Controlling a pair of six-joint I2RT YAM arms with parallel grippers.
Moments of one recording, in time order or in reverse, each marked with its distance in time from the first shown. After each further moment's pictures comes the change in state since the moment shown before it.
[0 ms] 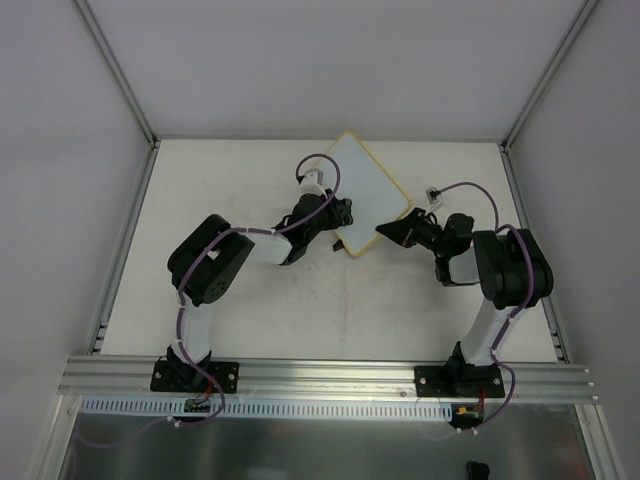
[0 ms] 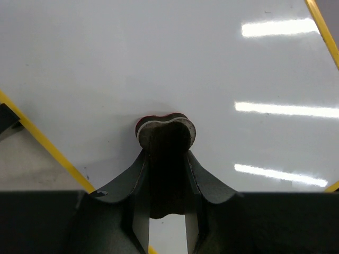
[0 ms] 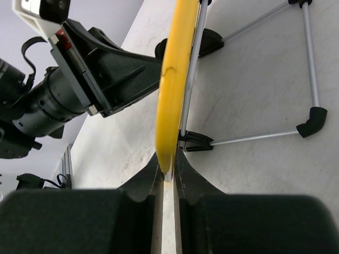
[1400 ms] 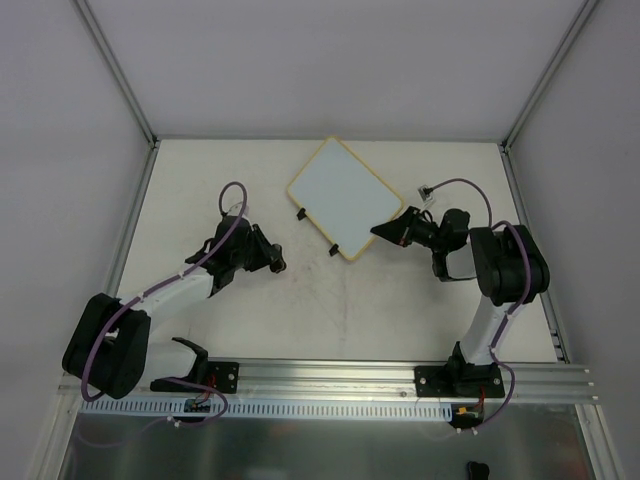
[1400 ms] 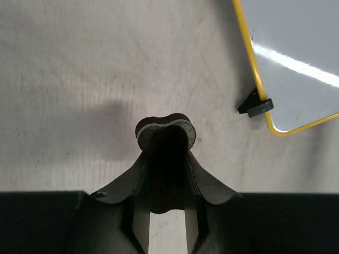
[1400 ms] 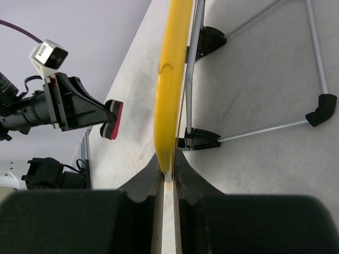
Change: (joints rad) left arm 0.259 -0.754 -0.482 -0.627 0.164 -0.052; right arm 0.011 0.022 0.040 -0.028 -0.079 0.041
